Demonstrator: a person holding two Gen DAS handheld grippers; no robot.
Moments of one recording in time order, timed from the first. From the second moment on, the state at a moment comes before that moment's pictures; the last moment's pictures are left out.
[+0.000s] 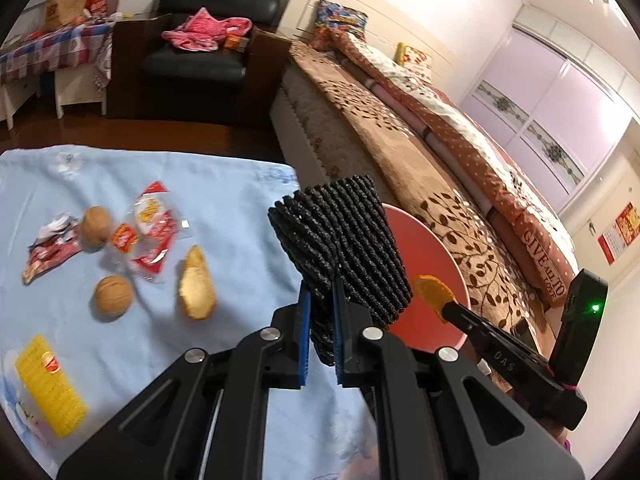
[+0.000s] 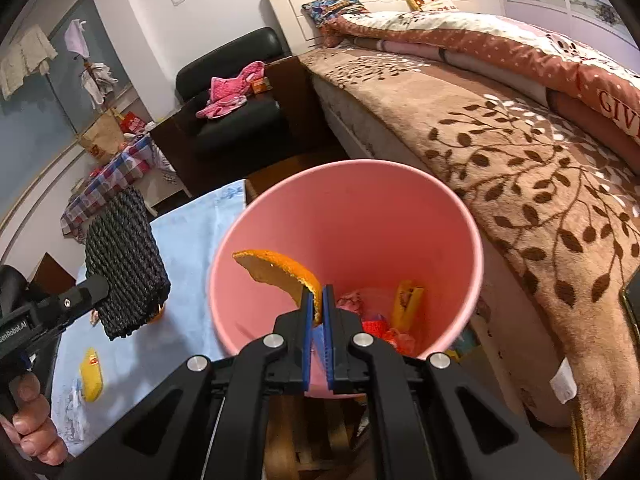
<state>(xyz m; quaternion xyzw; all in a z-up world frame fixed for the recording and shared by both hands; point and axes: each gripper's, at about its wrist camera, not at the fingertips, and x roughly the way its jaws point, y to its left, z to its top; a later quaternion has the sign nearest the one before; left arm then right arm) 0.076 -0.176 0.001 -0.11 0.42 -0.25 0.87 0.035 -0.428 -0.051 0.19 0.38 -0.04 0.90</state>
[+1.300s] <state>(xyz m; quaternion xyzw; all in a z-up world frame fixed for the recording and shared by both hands) 0.090 -0.270 -0.035 -0.04 0.46 -0.28 0.84 0.023 -0.462 -0.075 0.18 0.39 -0.09 0.90</state>
